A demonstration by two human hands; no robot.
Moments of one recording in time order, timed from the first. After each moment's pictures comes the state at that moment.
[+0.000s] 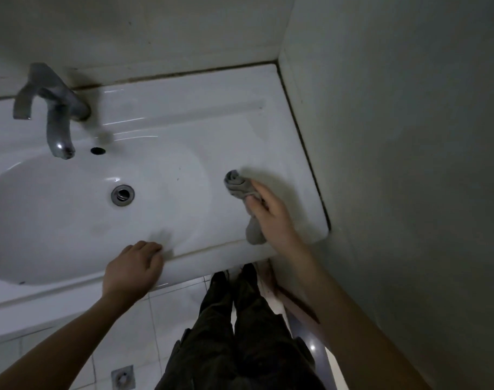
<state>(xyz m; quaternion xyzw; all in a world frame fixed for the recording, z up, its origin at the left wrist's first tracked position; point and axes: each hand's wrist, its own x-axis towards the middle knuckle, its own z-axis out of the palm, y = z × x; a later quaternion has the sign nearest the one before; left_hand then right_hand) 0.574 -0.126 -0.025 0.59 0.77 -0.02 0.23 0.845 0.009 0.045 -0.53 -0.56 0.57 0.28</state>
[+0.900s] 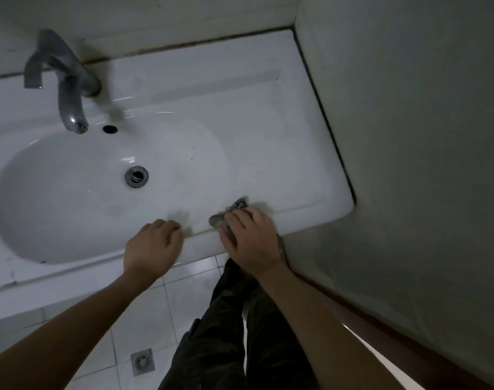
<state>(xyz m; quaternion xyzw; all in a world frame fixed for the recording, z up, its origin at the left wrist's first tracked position) 0.574 -0.130 -0.029 0.59 0.78 -0.01 0.22 0.788 -0.085 -0.030 -0.51 -0.83 0.13 0.19</state>
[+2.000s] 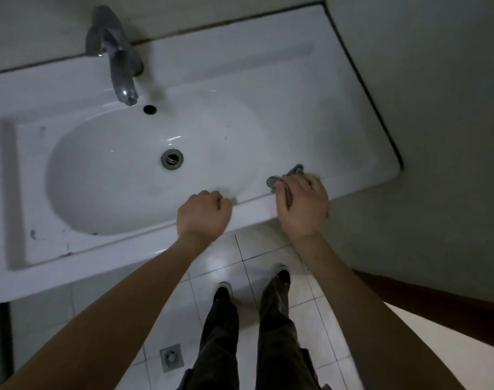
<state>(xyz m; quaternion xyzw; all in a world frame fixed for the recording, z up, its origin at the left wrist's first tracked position) 0.574 -0.132 -0.033 0.59 0.77 0.03 0.22 0.772 -0.101 -0.045 -0.62 -0.73 0.06 0.28</state>
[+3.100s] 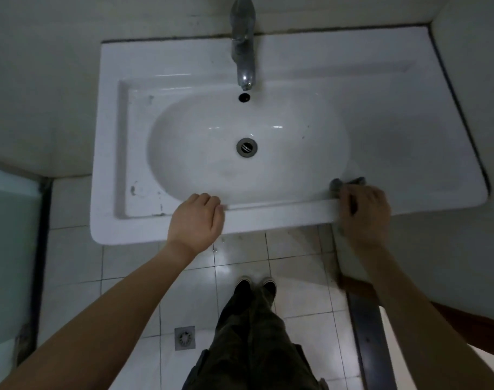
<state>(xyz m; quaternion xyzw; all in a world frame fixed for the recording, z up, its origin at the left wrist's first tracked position) 0.402 -0.234 -0.035 0.66 0.74 0.08 0.11 0.723 -0.128 -0.028 -0.63 -0.74 0.07 0.23</state>
